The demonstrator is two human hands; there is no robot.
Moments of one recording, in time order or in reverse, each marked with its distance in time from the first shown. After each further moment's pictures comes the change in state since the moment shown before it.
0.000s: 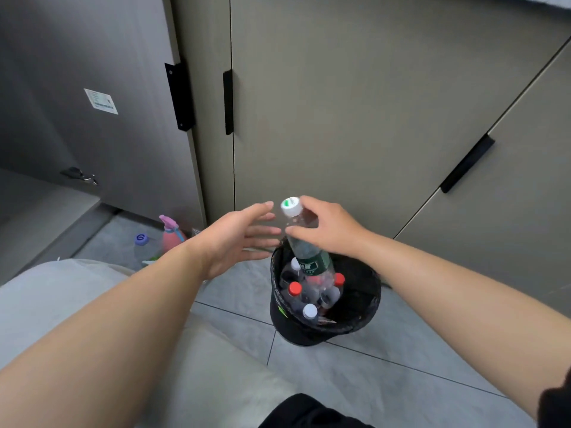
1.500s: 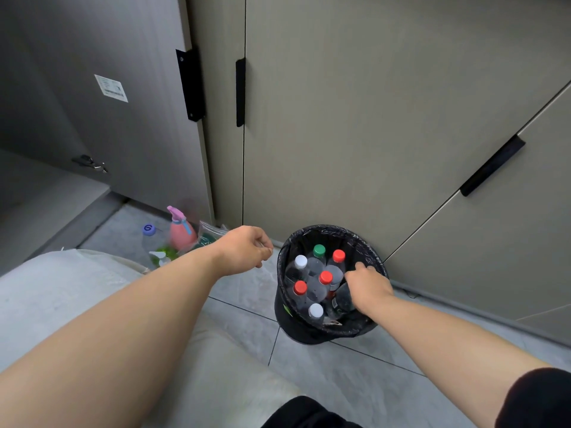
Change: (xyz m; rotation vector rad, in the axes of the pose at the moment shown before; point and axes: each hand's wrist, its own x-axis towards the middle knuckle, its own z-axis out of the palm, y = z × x) left_hand 0.012 -0.027 -0.005 0.769 0.162 0.024; right_hand -0.069 0.112 0.073 -0.853 -0.355 0.528
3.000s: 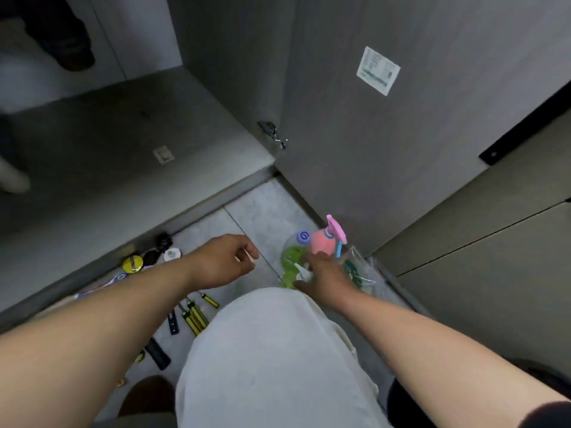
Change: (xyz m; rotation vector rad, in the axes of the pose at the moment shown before) left_hand -0.037 -0.290 -0.179 -0.065 0.229 -0.344; right_hand 0.135 -0.397 -0.085 0.430 -0.082 -0.727
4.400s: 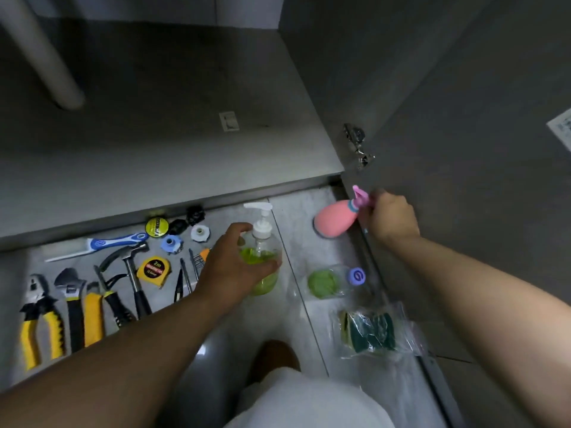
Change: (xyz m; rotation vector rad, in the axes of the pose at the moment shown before) left_hand 0.023 -0.079 0.047 -0.780 0.644 -0.262; right_hand 0.171 -0.065 -0.095 -0.343 0.305 -0.015
